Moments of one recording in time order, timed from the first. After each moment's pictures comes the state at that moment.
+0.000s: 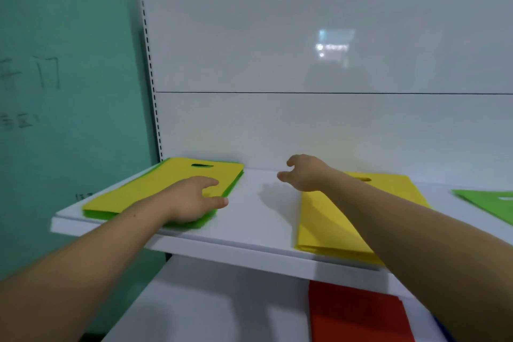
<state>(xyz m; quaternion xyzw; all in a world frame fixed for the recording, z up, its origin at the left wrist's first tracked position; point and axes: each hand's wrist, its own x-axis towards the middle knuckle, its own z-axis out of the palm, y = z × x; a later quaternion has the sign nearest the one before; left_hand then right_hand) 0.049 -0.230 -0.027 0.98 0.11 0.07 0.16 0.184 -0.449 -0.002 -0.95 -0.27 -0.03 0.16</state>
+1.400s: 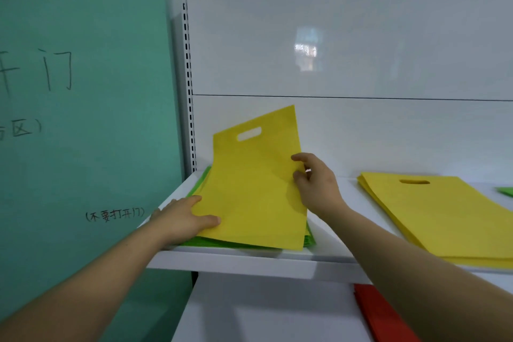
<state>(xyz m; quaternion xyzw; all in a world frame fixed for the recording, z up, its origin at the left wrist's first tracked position) 0.027 -0.018 -0.052 0.96 0.15 0.04 0.24 0.131 -0.273 -0.038 -0.82 -0.23 -0.24 0.47</state>
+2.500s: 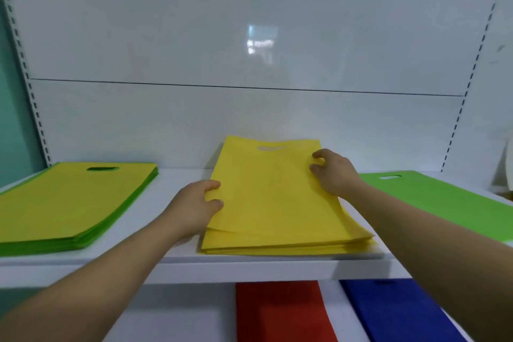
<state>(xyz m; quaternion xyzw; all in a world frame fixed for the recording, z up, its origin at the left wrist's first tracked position) 0.119 -0.374 -0.054 0.91 0.01 0.14 0.38 0.221 -0.647 -0.028 -0.94 -0.06 -0.17 0.29</state>
